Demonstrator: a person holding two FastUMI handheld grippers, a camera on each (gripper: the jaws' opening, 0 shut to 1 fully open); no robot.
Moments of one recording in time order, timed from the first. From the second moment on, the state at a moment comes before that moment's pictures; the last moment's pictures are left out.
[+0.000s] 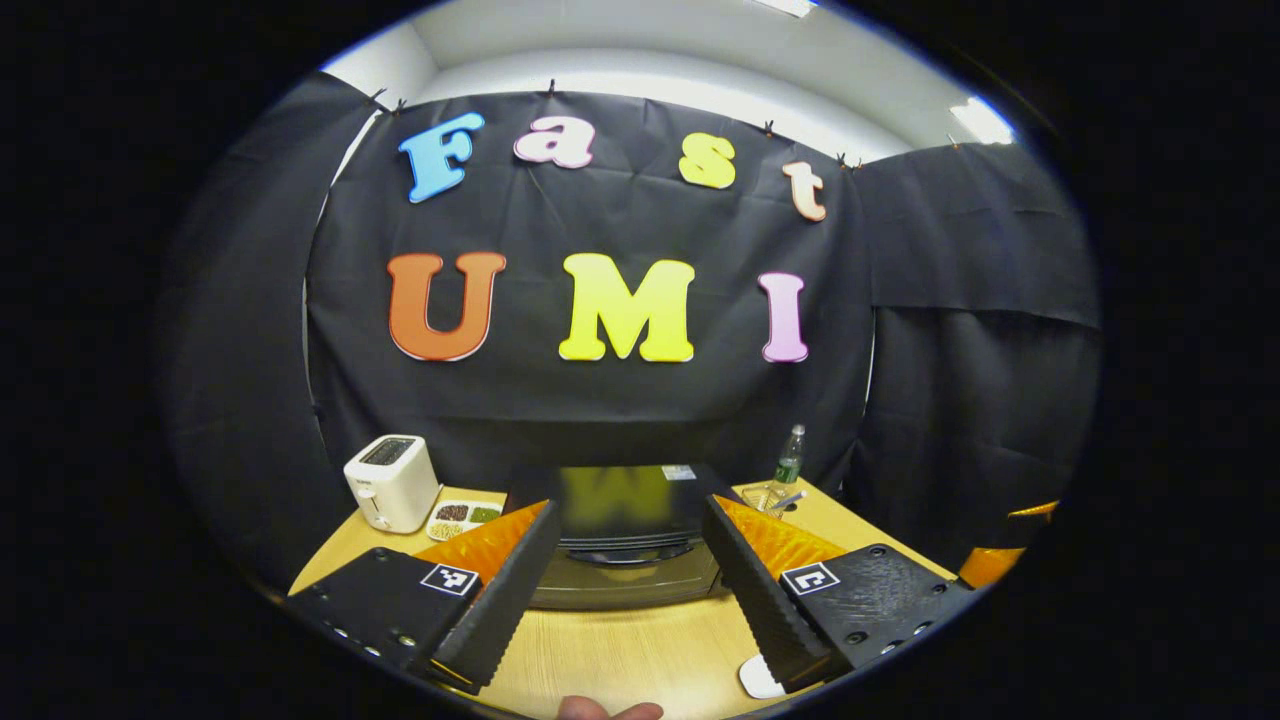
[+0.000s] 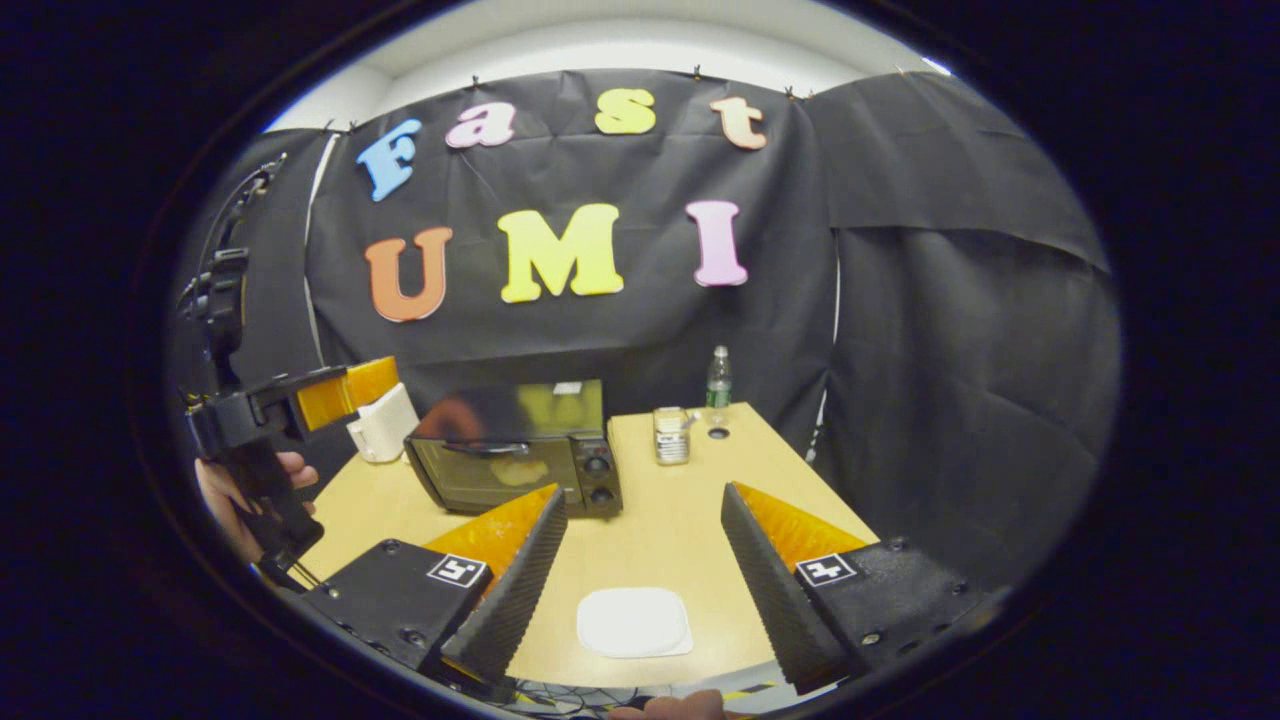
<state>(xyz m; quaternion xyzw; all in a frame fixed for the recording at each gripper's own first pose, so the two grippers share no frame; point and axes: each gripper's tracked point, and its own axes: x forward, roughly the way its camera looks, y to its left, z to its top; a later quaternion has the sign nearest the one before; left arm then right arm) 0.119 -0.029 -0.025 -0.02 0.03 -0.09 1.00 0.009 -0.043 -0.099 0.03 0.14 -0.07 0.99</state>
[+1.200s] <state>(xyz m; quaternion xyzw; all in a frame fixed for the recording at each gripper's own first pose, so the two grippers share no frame) -0.108 -0.047 0.014 -0.04 0.03 -0.01 1.00 -0.114 -0.010 -0.024 0.01 0.05 0.03 1.00</state>
